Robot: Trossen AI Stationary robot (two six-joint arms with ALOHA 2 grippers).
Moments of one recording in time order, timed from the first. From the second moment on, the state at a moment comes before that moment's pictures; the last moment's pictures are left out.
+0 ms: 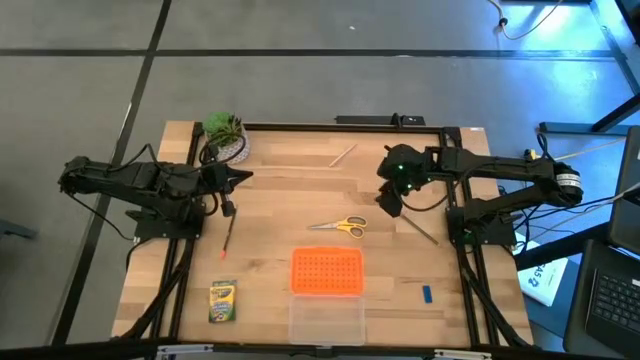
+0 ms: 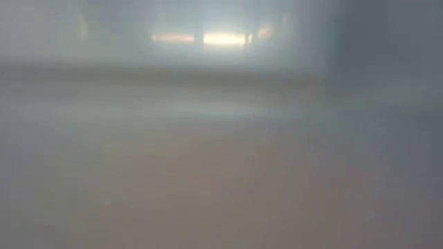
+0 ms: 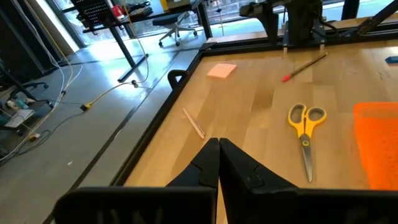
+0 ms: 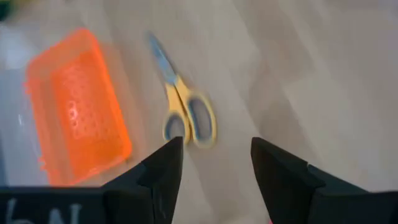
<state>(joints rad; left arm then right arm) -0.15 0.60 0.71 -0.50 -0.58 0.04 -0.22 1.22 0.96 -0.78 -0.15 0.36</state>
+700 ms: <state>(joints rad) -0.15 0.76 0.85 -0.42 -0.53 0.08 -0.20 1.52 0.96 -0.99 -0.15 0.48</state>
